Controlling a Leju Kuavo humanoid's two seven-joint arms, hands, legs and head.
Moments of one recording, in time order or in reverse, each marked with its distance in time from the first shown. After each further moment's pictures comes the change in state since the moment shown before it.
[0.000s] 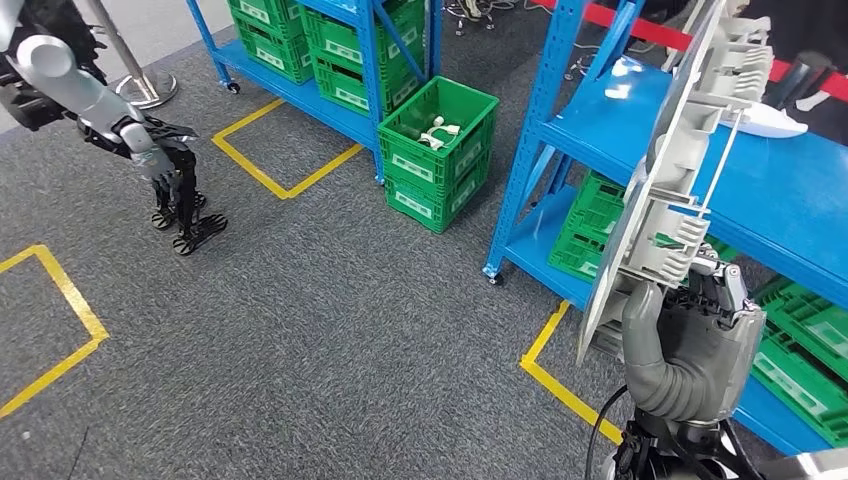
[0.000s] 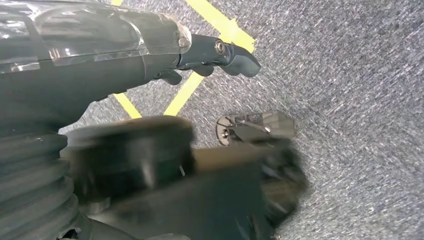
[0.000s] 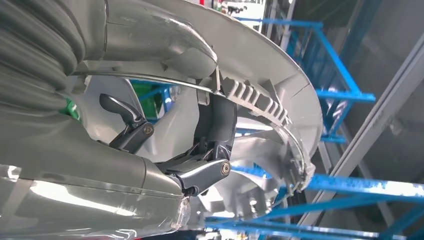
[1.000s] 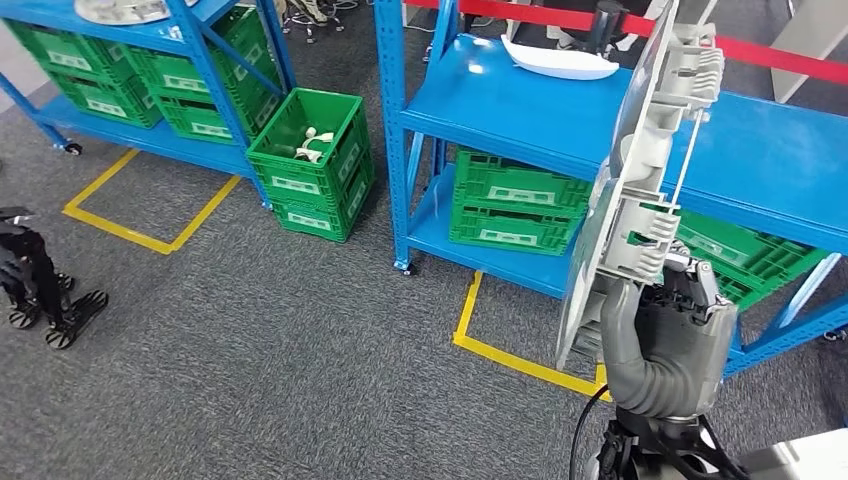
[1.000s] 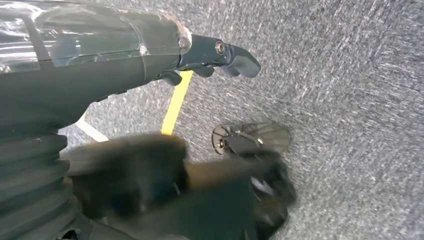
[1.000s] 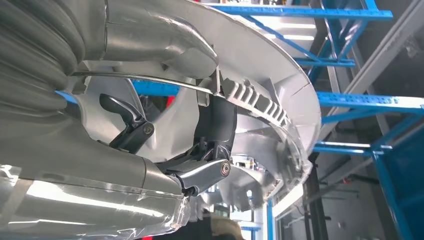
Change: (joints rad) left arm 0.002 0.024 0.000 0.000 0.012 0.001 -0.024; right arm -0.027 0.029 0.051 0.014 -0.003 -0.007 0.020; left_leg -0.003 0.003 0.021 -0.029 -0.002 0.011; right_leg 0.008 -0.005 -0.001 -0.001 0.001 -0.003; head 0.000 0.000
